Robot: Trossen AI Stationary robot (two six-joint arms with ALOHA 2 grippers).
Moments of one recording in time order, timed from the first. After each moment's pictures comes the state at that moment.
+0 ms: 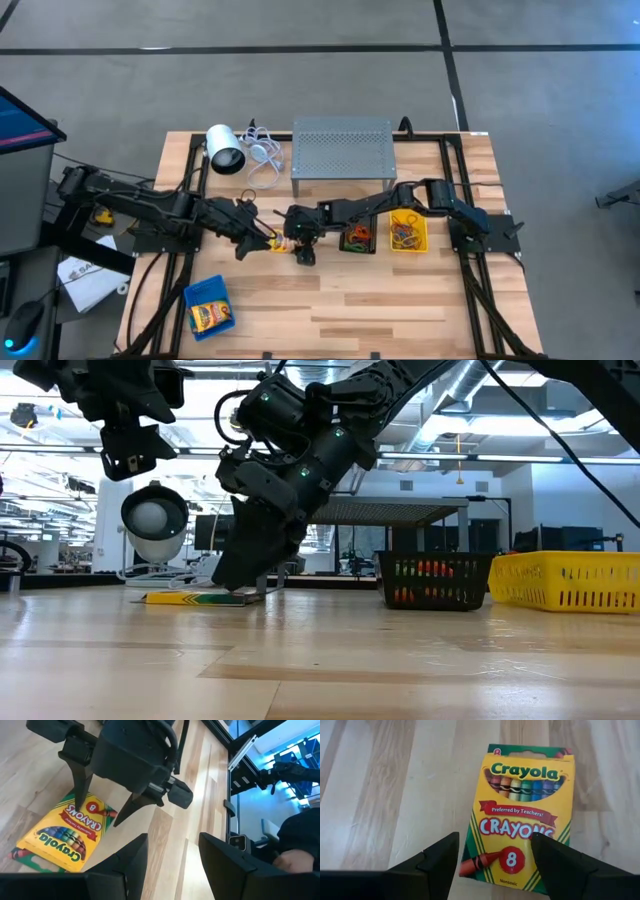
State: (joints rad) left arm -0.17 0.89 0.53 -0.21 0.05 -0.78; right arm 0.03 2.27 1.63 -0.28 -0.16 0.06
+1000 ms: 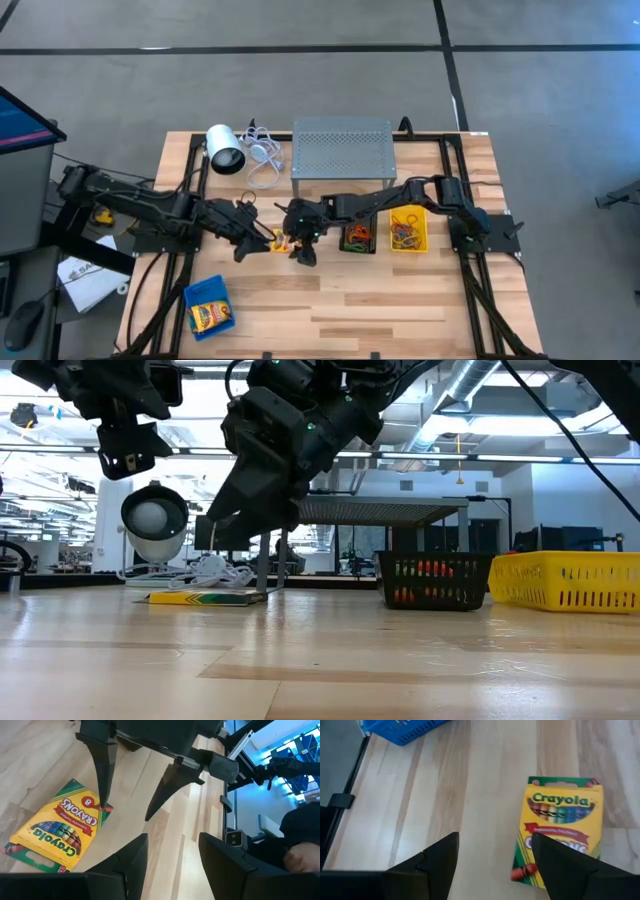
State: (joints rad) left arm -0.19 0.89 0.53 -0.21 0.06 -0.78; right arm 0.03 2.18 1.63 -0.30 -0.31 0.15
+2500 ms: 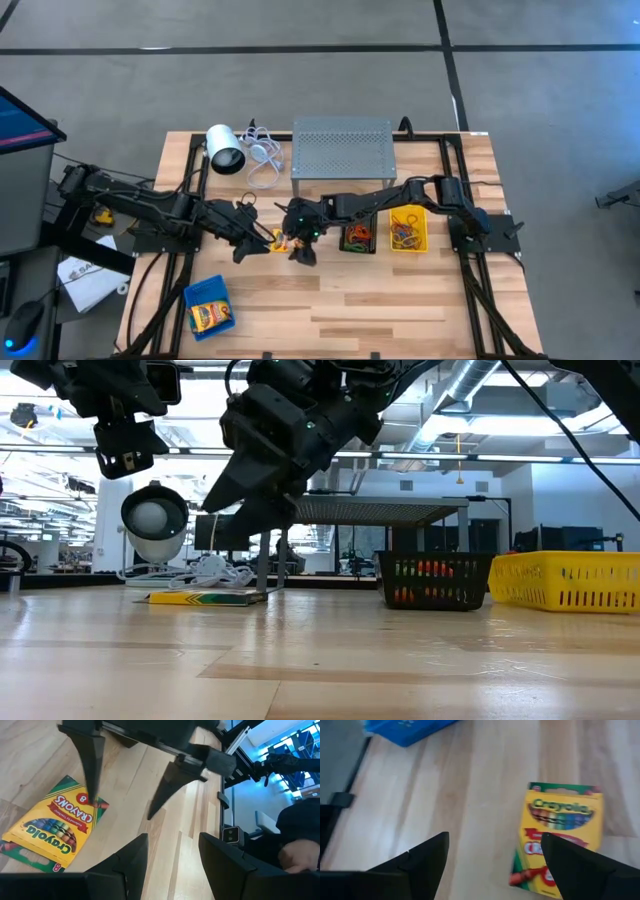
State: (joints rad) left arm -0.20 0.89 0.53 -0.21 0.07 -0.78; right arm 0.03 2.18 1.63 -0.28 -0.32 0.12
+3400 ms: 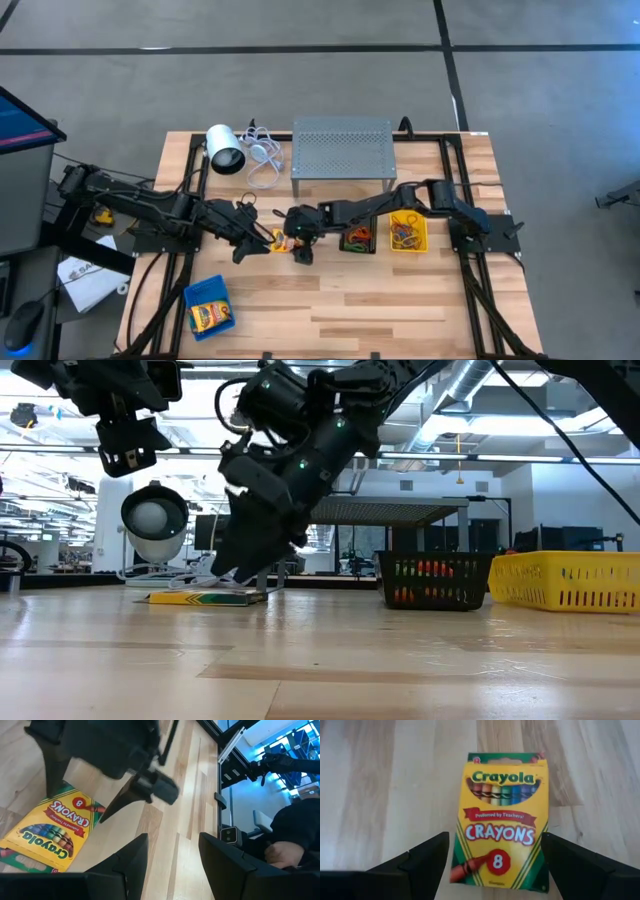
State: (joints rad) left arm -0.20 0.89 0.53 -0.19 0.08 -0.77; right arm 0.05 2.25 1.63 -0.30 -0.05 0.13
